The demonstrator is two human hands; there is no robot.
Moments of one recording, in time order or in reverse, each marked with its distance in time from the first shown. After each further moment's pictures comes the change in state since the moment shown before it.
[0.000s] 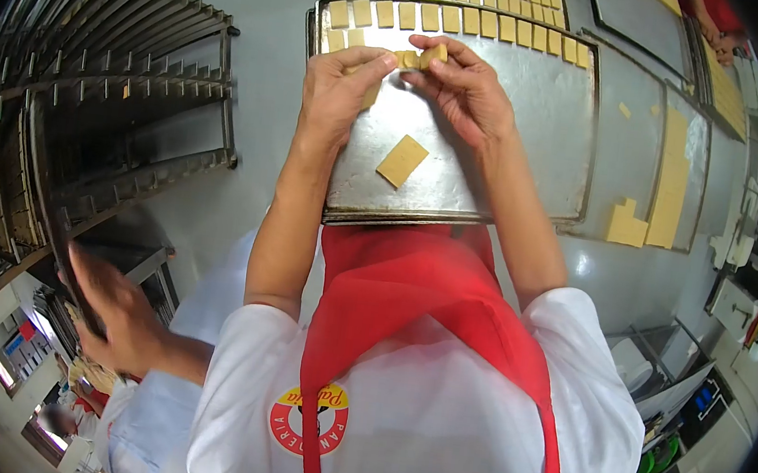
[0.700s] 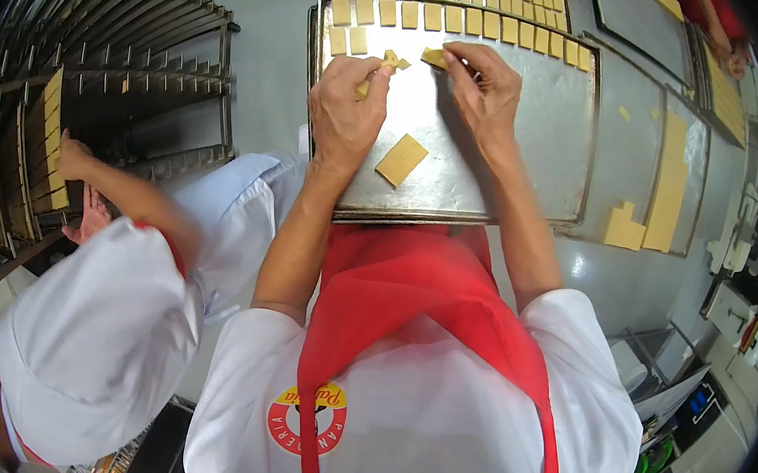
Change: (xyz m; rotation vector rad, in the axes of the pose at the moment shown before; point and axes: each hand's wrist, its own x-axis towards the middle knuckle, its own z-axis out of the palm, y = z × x) left_hand -0.020 -0.022 0.011 0.736 0.285 0.531; right_hand 0.001 0.003 -0.019 -1.272 0.251 -0.837
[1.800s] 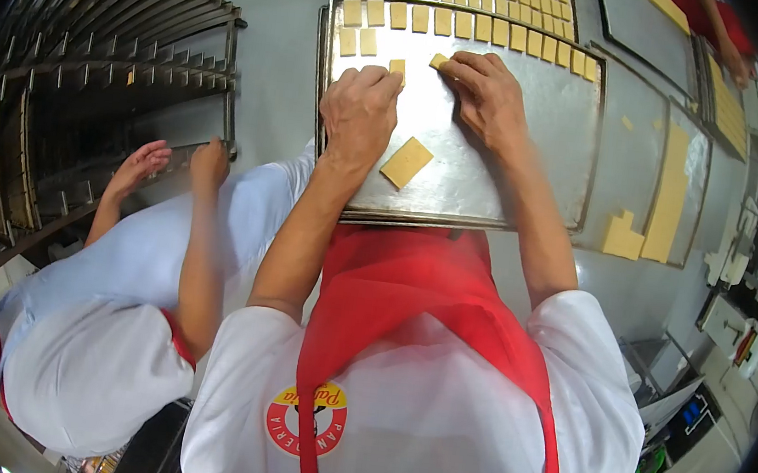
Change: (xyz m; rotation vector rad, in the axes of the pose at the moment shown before) left_hand -0.007 -0.013 0.005 0.386 -0.107 0.246; right_hand 0.005 0.014 -0.014 -0.313 -0.291 -0.305
